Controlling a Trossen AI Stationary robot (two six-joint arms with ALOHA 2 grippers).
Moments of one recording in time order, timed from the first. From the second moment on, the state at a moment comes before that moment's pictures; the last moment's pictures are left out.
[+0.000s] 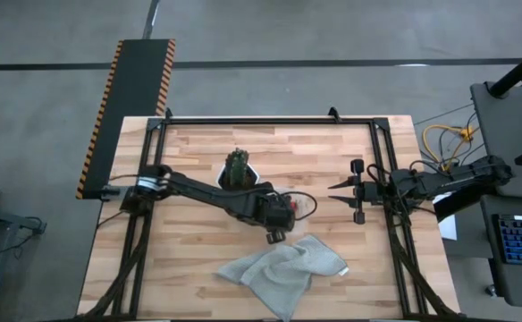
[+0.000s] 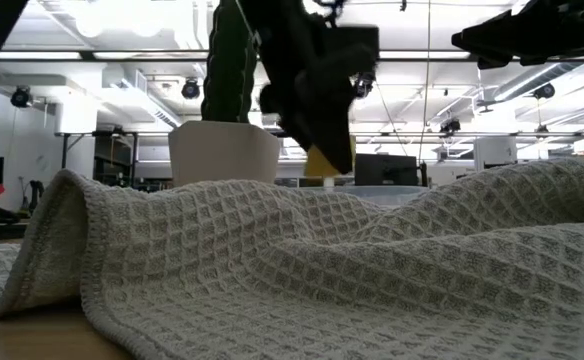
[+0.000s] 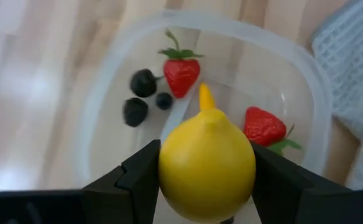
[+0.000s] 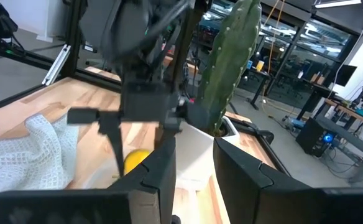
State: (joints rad) left arm -0.20 2.07 1.72 -0.78 -0.37 -0.35; right arm 0.20 0.49 0.24 0.21 0.18 -0.32
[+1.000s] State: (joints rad) left arm -0.16 2.12 1.72 -0.74 -0.32 -0.33; right arm 0.20 0.49 0.24 0.19 0.18 -0.31
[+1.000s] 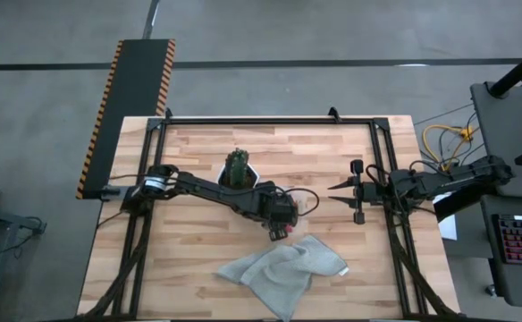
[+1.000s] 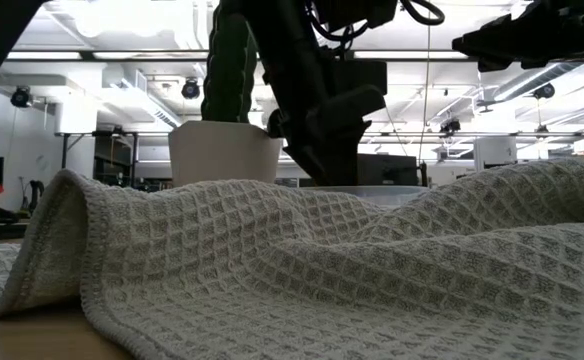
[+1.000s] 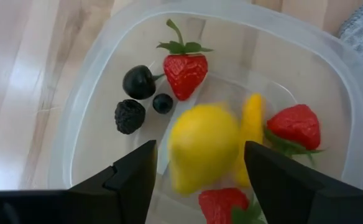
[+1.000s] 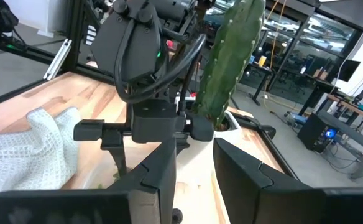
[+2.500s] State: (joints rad) left arm -0.63 0.90 1.12 -0.41 -0.66 0.22; right arm 0.24 0.41 0.73 -0.43 0.19 -0.11
